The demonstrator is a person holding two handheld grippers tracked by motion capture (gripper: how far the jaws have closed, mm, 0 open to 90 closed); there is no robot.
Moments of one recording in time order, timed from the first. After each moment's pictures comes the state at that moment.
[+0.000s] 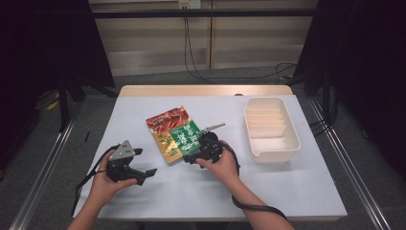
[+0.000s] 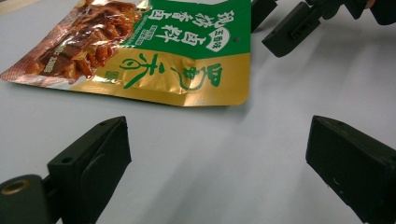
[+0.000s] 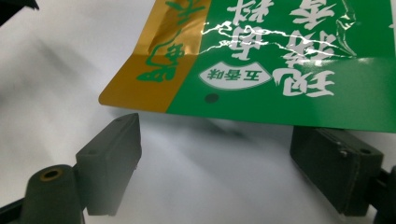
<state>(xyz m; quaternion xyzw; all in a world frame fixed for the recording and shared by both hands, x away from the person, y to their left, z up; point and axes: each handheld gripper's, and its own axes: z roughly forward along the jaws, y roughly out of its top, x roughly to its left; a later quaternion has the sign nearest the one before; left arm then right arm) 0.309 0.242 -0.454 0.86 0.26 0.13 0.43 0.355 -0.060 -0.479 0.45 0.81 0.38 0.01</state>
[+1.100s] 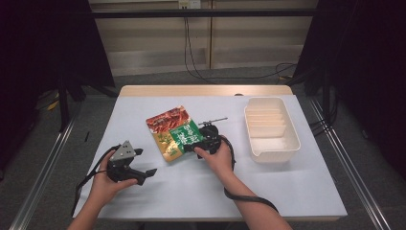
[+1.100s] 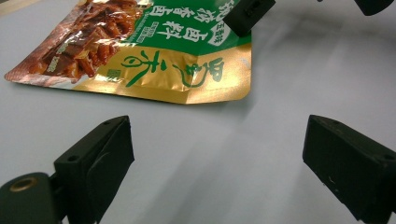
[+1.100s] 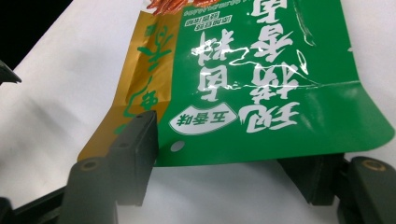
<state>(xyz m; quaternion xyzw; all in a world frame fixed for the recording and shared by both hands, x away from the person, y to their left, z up) 0.309 0.241 -0.456 0.86 0.26 0.14 0.42 0.380 -0.061 -0.480 0.52 0.76 0.40 -0.01</state>
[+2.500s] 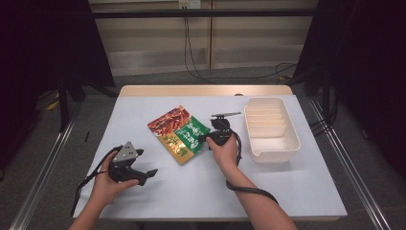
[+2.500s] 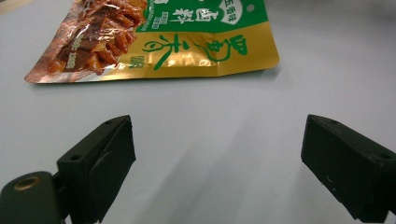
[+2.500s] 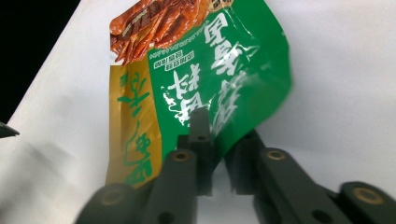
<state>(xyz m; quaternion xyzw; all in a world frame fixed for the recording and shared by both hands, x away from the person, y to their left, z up) 0.309 0.238 -0.459 0.87 0.25 0.14 0.40 0.394 -0.091 -0.471 0.59 0.70 0.40 -0.02</state>
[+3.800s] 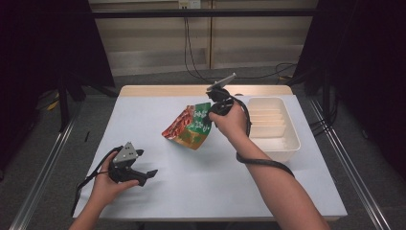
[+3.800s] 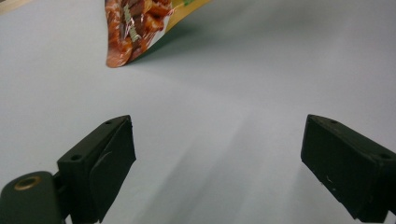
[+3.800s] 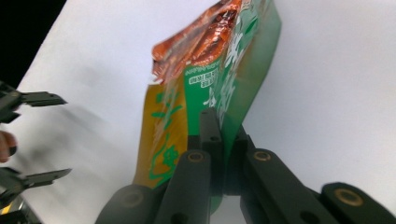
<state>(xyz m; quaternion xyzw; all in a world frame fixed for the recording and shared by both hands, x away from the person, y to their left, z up) 0.308 0.238 -0.459 0.87 0.25 0.14 0.41 0.421 -0.093 -0.350 0.55 0.79 0.27 -0.03</state>
